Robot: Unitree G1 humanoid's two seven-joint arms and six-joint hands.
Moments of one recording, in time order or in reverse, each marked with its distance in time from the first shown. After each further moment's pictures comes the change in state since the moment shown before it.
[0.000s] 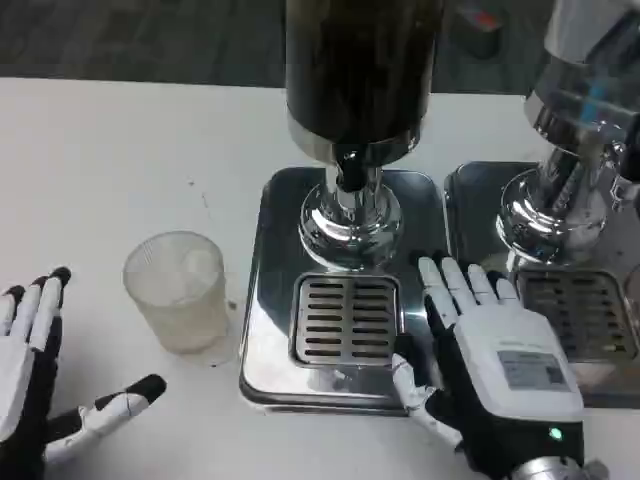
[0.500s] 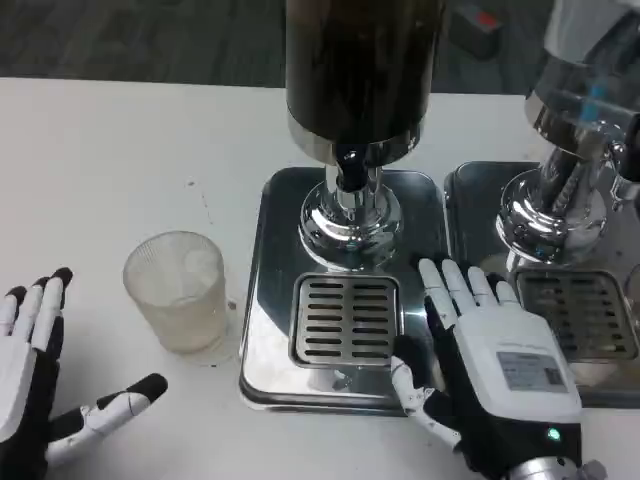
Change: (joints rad) left arm -0.009 -0.005 -0.004 0.013 -0.001 -0.001 0.002; right arm -0.001 0.013 -0.001 0.009 0.002 0.005 0.000
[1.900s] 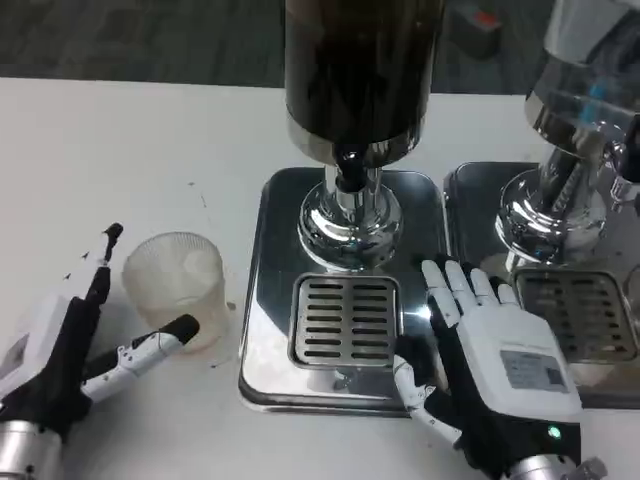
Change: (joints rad) left arm -0.391 -0.060 -0.029 0.628 -0.354 -0.545 -0.120; right arm -0.014 0.007 -0.008 0.022 0.042 0.003 -0.006
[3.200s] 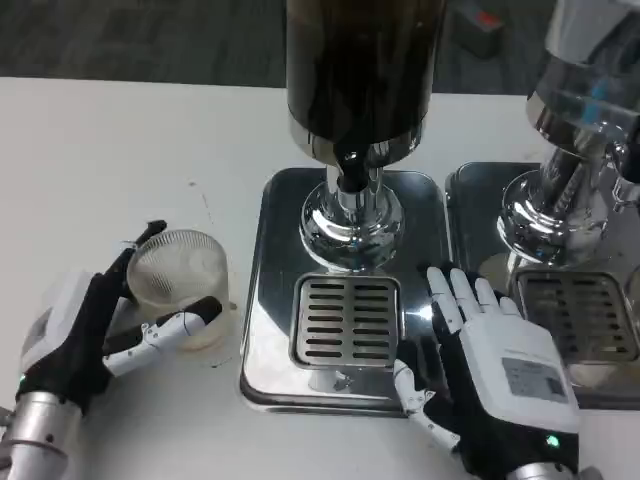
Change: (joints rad) left arm -0.116 -0.020 -0.043 0.124 -0.028 -0.038 -0.019; right arm 0.022 0.035 0.009 0.000 0.001 0.032 -0.010
